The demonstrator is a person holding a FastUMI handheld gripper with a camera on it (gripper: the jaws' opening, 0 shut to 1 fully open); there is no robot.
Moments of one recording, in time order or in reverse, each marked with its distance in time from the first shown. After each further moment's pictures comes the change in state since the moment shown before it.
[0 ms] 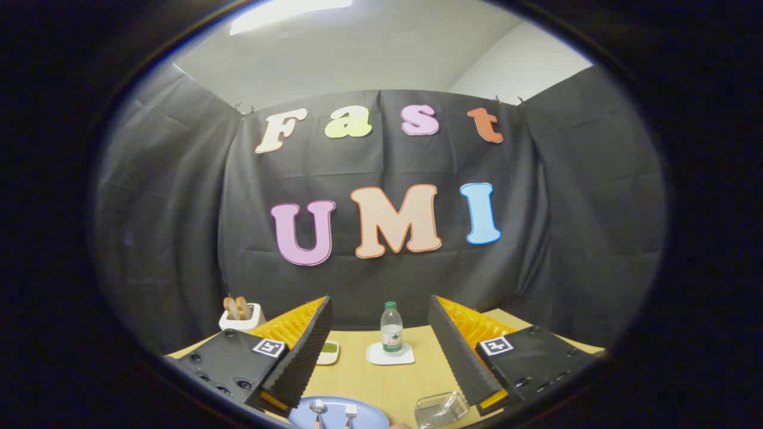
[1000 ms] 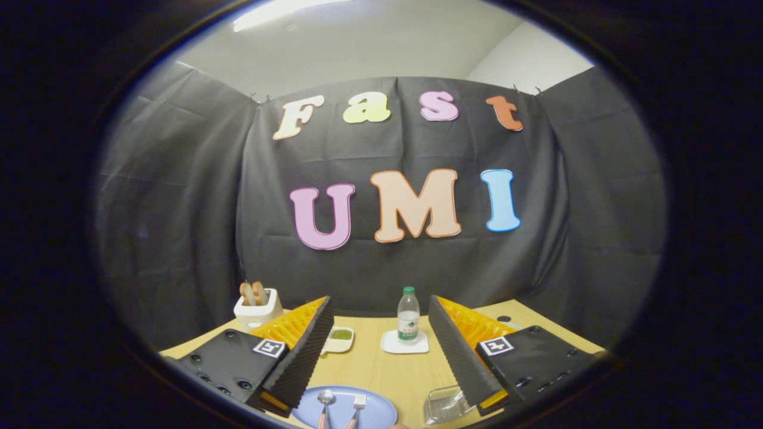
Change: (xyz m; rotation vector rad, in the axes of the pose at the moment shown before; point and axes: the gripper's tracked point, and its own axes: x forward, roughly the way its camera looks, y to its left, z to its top) arm -0.005 0.018 -0.031 -0.041 0.104 0.086
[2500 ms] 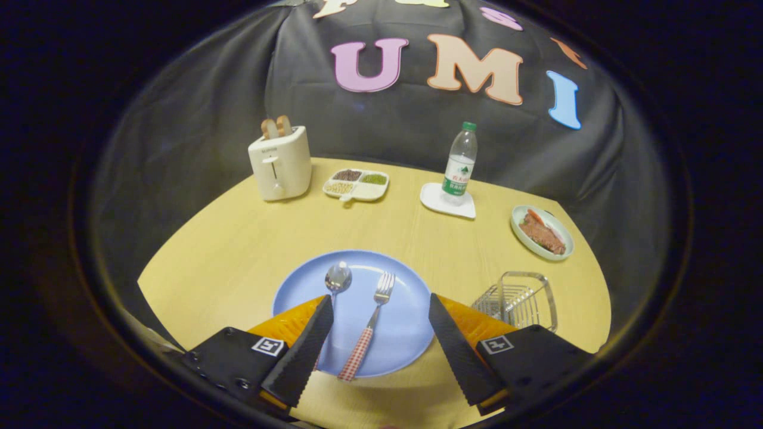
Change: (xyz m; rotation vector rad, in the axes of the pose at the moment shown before) arm -0.036 0.038 -0.257 -0.197 0.670 0.144
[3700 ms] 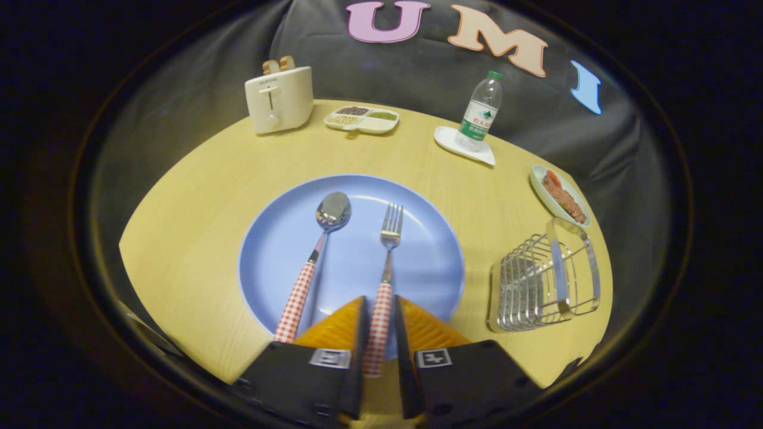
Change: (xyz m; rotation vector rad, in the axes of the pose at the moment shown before) arm 0.030 -0.003 -0.067 -0.072 0.200 -0.045
